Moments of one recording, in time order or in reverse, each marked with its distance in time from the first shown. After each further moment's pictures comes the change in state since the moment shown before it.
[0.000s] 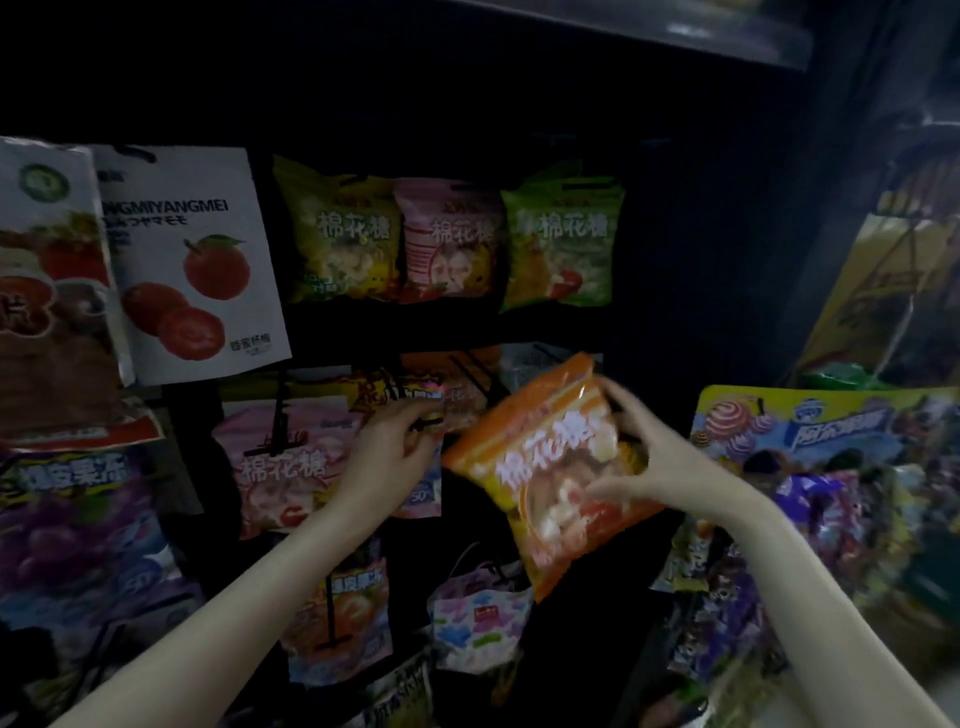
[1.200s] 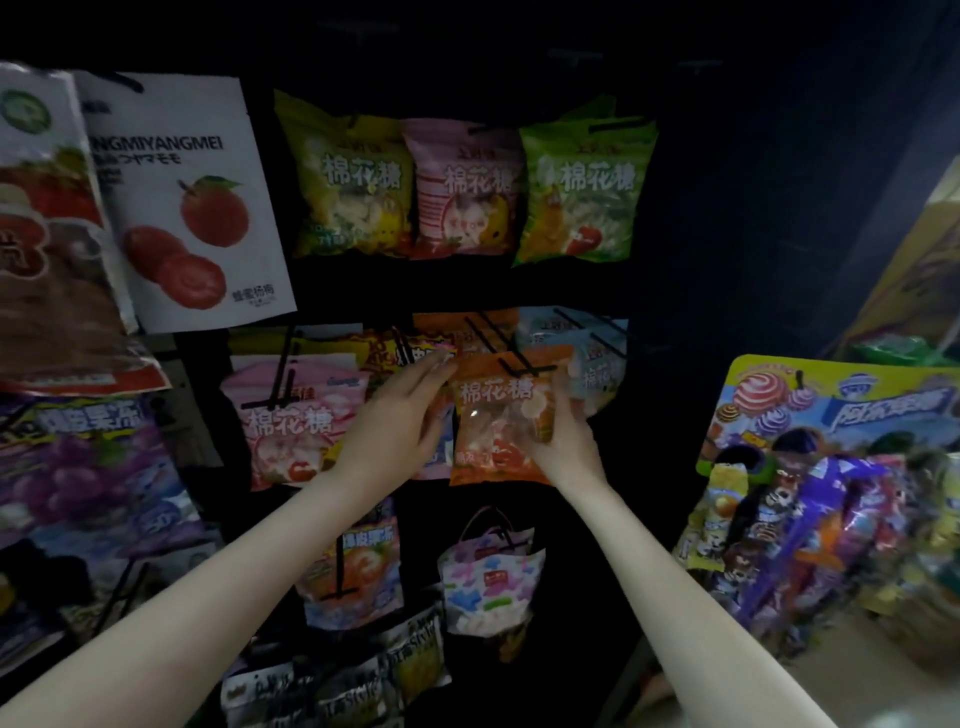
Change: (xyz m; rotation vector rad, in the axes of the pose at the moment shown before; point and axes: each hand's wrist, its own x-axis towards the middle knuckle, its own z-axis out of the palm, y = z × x) left_hand -0.008 -0.009 0.012 0.300 -0.044 0.196; right_hand 0.075 0.045 0.103 -0.183 0.329 0.129
